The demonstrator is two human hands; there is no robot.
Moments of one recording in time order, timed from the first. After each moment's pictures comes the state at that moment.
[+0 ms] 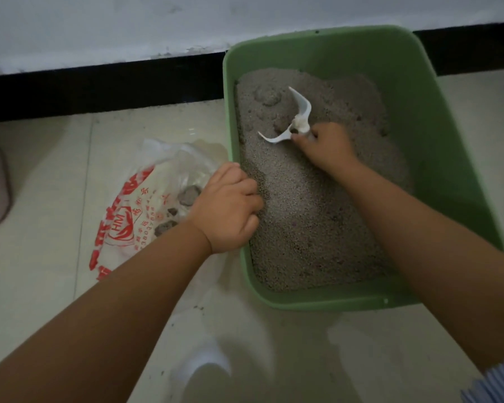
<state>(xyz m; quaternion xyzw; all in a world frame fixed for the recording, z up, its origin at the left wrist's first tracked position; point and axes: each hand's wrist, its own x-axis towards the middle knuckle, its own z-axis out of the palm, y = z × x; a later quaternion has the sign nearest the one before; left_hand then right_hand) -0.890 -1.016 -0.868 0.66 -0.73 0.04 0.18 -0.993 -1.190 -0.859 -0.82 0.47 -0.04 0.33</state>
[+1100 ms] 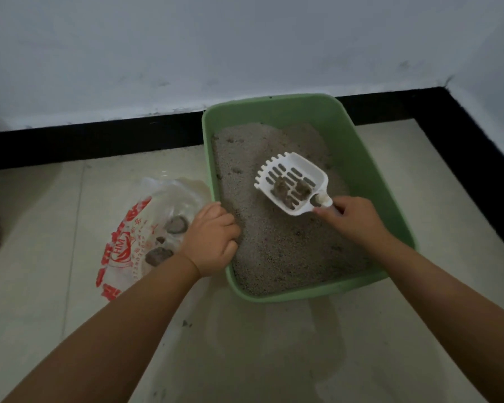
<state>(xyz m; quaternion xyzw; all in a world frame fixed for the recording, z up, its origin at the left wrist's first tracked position) -0.902 -1.001 -0.864 0.66 -0.71 0.04 0.22 -1.109 -1.136 -0.801 -0.80 0.50 -0.05 0.32</state>
